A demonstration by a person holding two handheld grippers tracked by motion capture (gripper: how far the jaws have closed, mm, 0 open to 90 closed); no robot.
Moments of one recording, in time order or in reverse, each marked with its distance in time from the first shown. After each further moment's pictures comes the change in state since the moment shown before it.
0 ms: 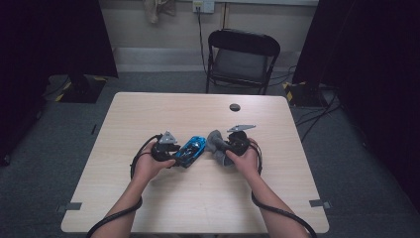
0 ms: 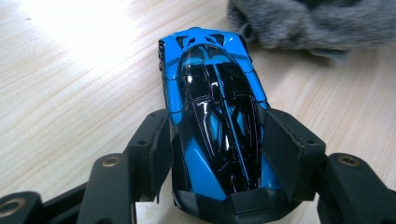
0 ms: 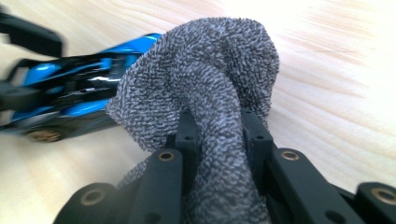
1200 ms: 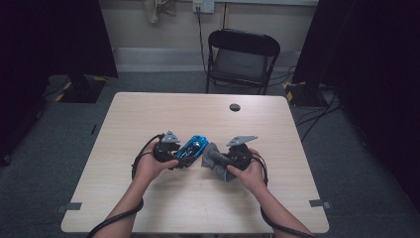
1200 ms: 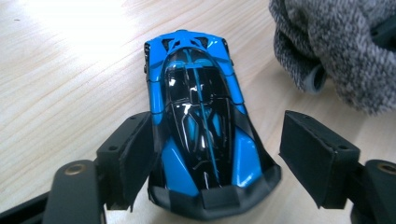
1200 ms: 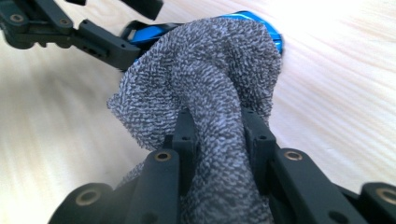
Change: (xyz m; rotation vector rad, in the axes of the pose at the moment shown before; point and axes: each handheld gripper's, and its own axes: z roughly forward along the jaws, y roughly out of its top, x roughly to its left) left arm -0.012 0.009 -0.010 0.008 -0.018 -0.017; right arm 0.039 -0.018 -0.035 0.020 0.132 -0.099
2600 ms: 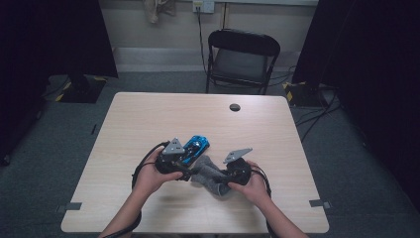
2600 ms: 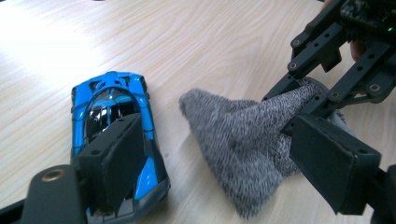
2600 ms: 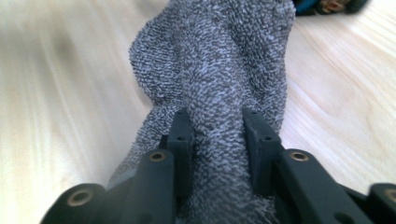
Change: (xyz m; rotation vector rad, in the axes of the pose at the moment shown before) left arm -0.047 0.007 -0.018 -0.105 -0.111 0.102; right arm 0.023 -0.024 -0.002 0.150 0.095 -0.115
